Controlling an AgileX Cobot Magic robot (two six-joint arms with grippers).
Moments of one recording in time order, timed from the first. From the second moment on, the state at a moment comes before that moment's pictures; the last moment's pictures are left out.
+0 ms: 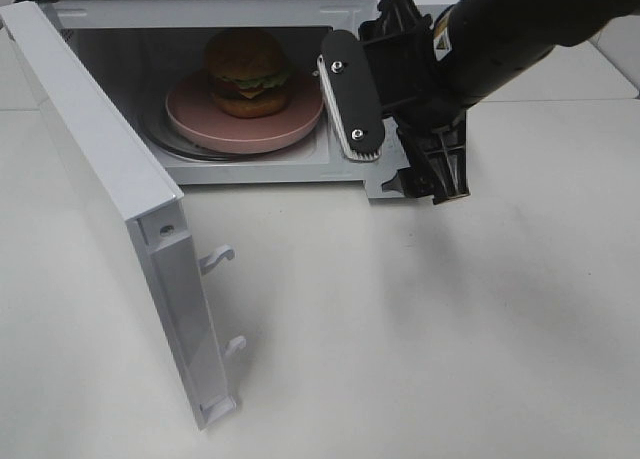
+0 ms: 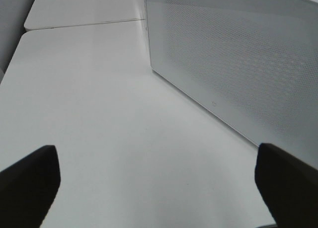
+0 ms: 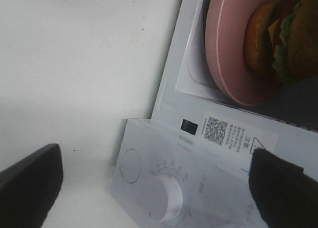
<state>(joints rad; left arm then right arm) -0.03 -0.01 -0.50 -0.08 1.05 0.13 0.60 1.65 -1.13 -0.27 0.41 -1.12</state>
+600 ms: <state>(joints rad) -0.03 -0.01 -0.50 -0.07 1.05 0.13 0.65 1.91 -1.35 -0.34 0.34 -1.08</state>
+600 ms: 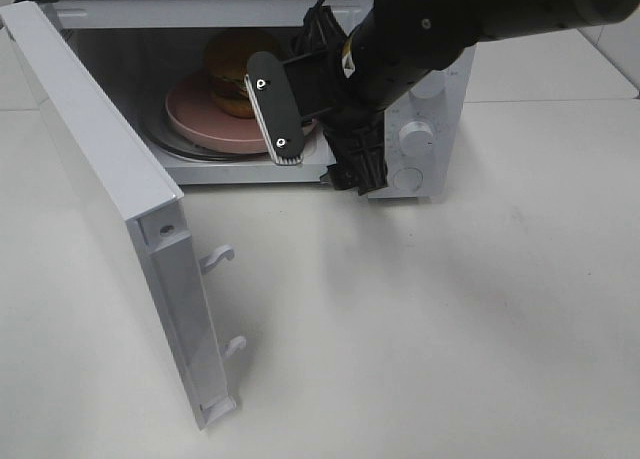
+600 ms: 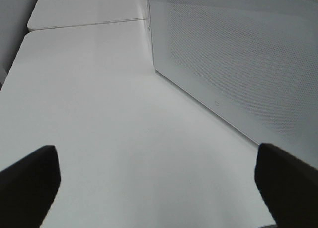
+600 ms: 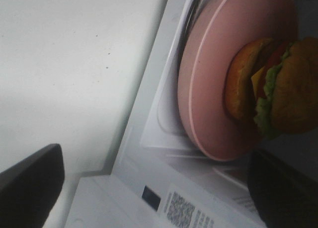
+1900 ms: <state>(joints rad) -0.03 -0.01 -0.50 -0.07 1.05 0.13 0.65 2.27 -1.70 -0.33 0.31 -1.07</state>
